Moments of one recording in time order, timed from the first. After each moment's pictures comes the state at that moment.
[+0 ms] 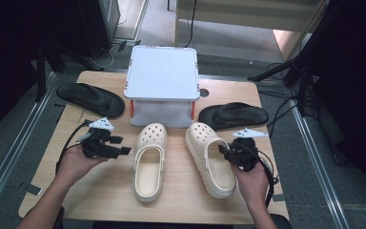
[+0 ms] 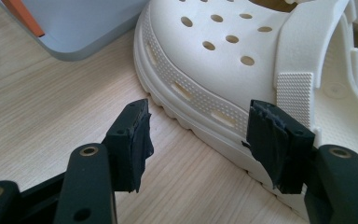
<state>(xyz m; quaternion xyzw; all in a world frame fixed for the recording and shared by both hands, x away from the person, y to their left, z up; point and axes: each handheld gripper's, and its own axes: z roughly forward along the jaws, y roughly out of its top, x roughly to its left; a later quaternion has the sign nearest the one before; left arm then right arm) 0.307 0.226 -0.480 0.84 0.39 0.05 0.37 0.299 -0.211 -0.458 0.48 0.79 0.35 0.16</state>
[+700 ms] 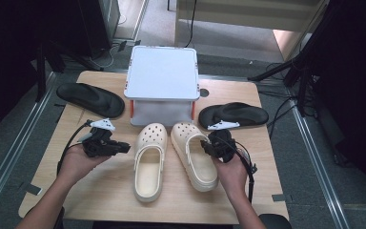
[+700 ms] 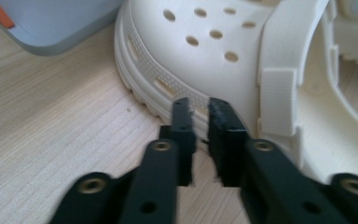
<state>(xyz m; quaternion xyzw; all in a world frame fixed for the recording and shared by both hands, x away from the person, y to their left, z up) 0.311 0.222 -0.485 0.85 0.38 0.01 0.36 0.321 -0.155 -0.465 0.46 0.81 0.31 0.16</state>
